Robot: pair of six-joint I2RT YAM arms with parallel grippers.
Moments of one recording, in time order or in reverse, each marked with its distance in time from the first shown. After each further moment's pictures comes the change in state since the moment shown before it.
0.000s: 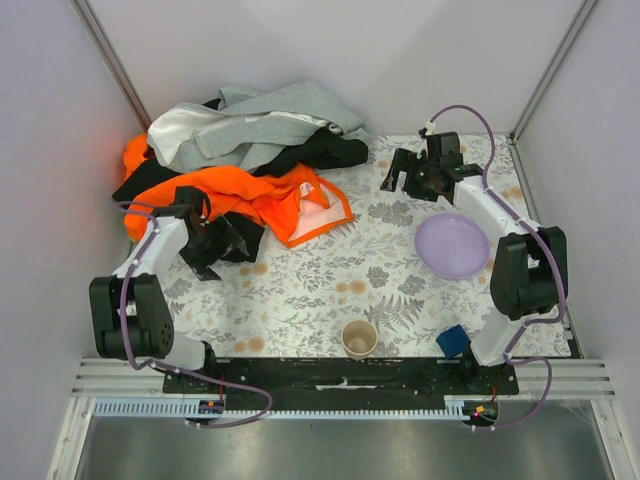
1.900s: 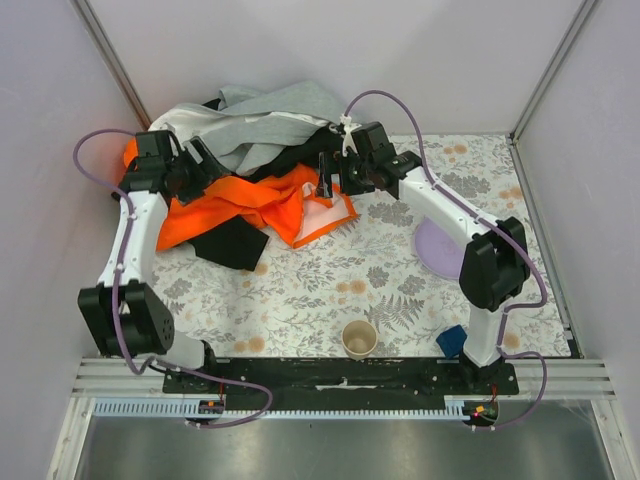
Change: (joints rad) left arm 0.080 0.136 0.441 0.277 0.050 0.138; right arm 0.351 0.140 0.326 -0.131 0.002 -0.067
